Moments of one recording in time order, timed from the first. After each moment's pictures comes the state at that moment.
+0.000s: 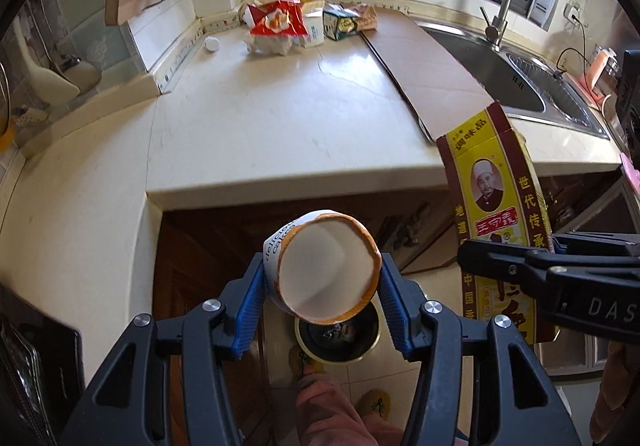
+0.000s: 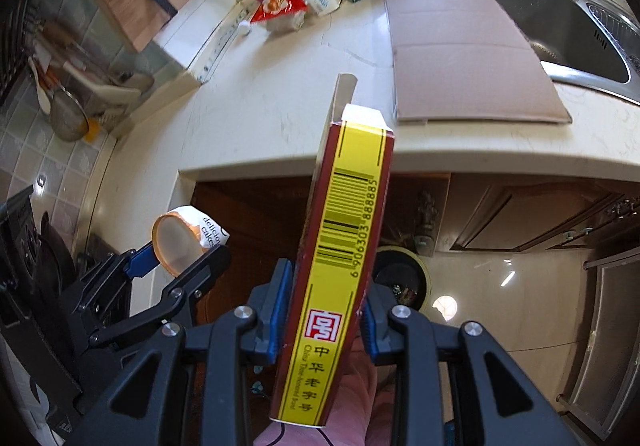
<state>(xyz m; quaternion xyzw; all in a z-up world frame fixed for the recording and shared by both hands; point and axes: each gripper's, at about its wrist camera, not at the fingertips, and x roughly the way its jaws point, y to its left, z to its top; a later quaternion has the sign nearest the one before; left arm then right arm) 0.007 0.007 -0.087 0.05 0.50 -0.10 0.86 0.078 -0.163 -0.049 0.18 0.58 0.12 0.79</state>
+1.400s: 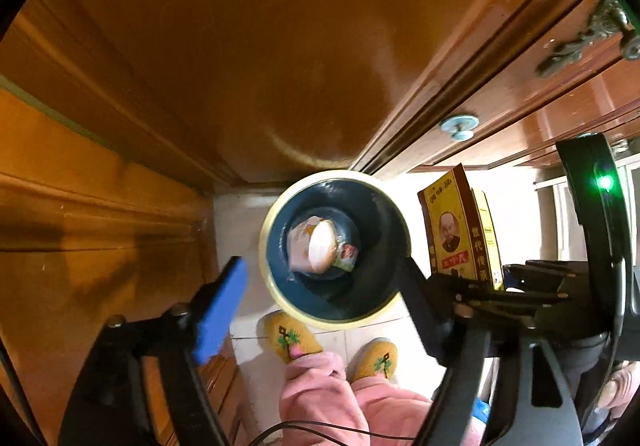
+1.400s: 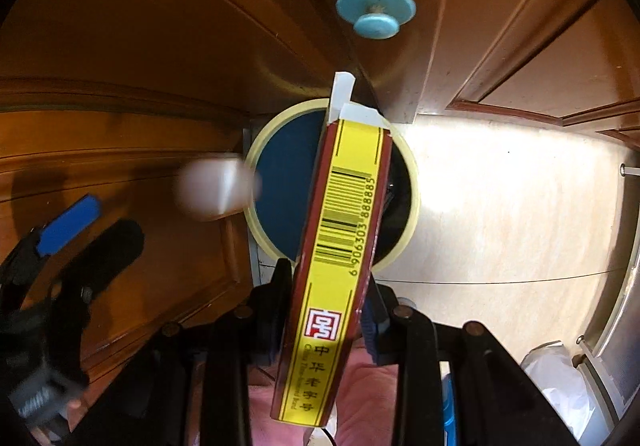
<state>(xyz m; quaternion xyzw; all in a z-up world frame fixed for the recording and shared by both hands) 0.050 0.010 -0.434 0.04 0.66 -0.11 0.74 0.084 -0.135 -0.440 0.19 0.75 0.07 0.63</state>
